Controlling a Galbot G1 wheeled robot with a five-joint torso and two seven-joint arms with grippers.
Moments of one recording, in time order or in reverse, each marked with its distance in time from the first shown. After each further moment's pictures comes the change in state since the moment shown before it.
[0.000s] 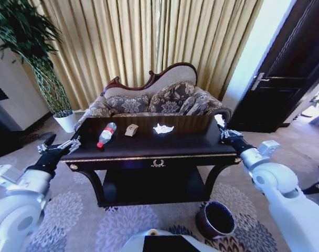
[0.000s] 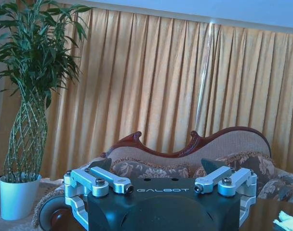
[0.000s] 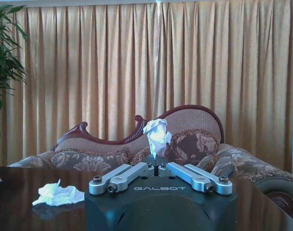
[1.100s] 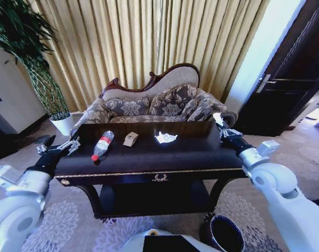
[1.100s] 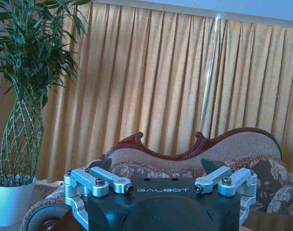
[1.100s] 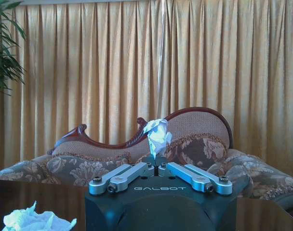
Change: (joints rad) left arm 0.004 -0.006 -0.005 0.000 0.000 0.000 0.000; right arm -0.003 0.002 -0.008 0.011 -0.007 0.005 -0.003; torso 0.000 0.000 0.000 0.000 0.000
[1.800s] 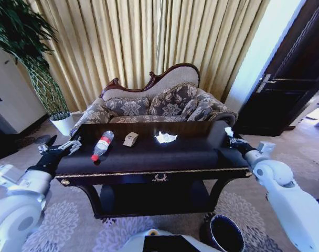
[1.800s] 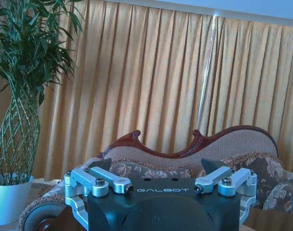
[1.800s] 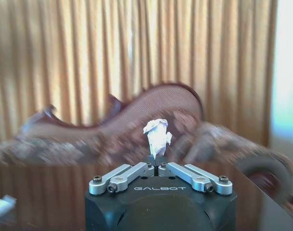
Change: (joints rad) left arm -0.001 0.005 0.011 0.000 -0.001 0.003 0.001; right arm 0.052 -0.028 -0.009 -0.203 0.028 0.013 -0.019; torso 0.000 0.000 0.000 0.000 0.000
